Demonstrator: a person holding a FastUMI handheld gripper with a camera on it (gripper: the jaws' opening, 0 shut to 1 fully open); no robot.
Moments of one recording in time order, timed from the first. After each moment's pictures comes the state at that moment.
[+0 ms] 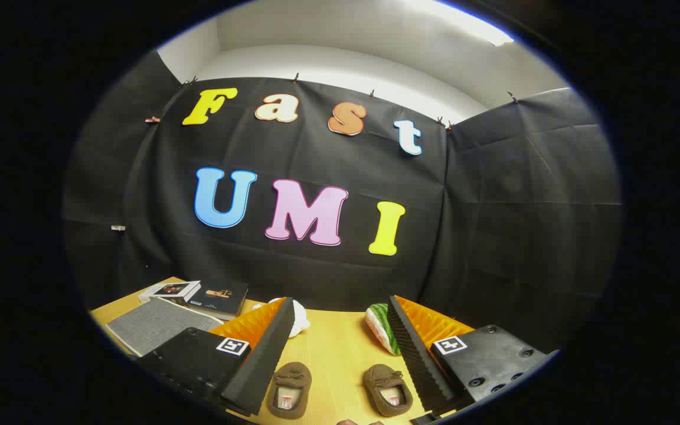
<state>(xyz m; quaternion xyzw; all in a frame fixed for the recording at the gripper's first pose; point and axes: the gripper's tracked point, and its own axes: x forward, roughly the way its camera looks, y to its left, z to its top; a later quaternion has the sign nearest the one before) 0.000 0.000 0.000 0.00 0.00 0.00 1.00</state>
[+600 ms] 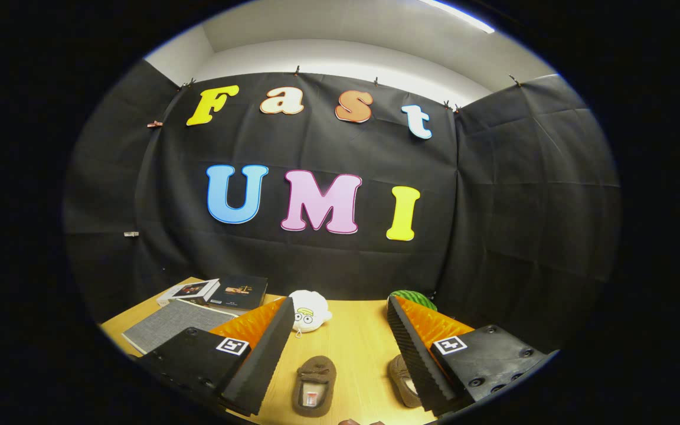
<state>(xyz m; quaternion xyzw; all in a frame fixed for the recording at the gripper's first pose) -0.002 0.024 -0.020 0.04 0.04 0.03 1.00</state>
